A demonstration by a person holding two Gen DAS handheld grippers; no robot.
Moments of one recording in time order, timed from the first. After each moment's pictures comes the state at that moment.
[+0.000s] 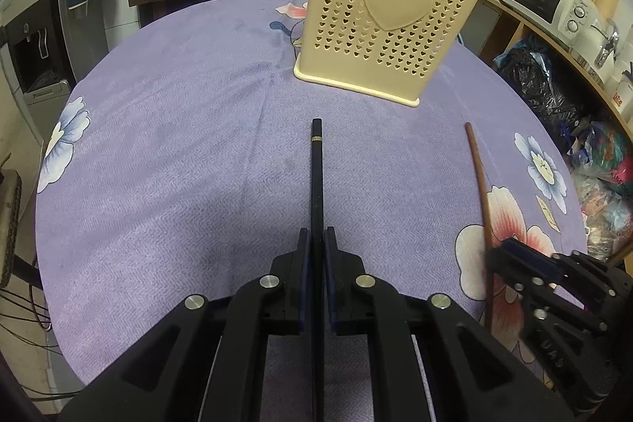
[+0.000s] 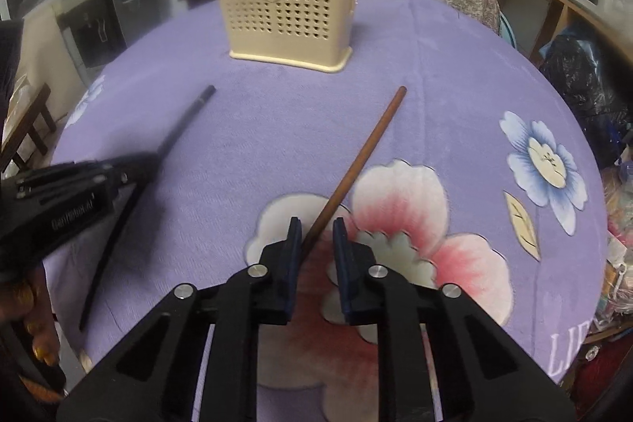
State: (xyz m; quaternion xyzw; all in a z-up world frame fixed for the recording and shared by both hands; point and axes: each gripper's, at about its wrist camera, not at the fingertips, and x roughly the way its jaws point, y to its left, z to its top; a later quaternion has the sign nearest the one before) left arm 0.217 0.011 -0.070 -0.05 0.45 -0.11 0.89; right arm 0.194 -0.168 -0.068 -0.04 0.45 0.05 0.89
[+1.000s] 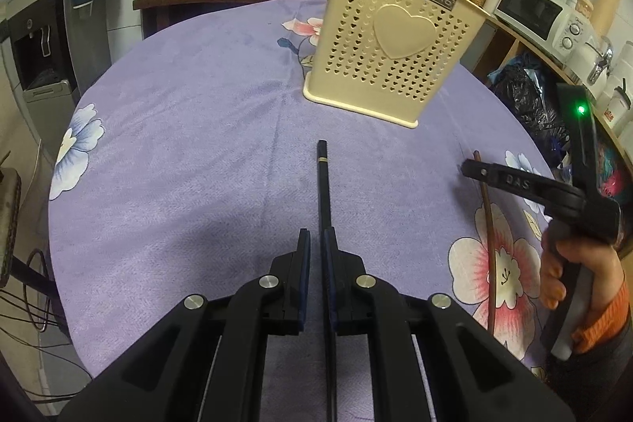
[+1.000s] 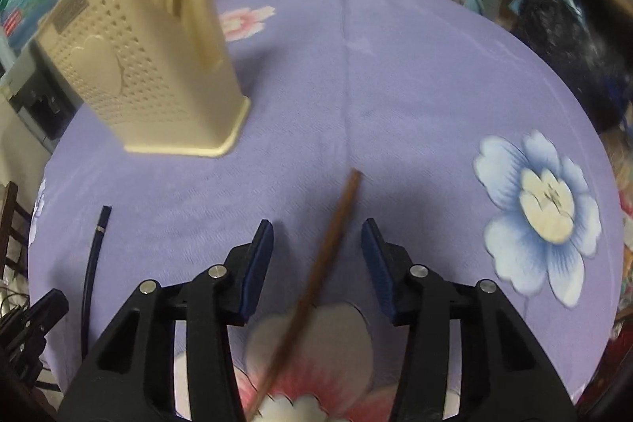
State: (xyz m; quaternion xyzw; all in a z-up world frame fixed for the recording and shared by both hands) left arm 0.214 0.030 -0.055 -0.07 0.43 -0.11 0.89; right arm 0.322 -0.208 -0.071 0.06 0.47 0.02 0.88
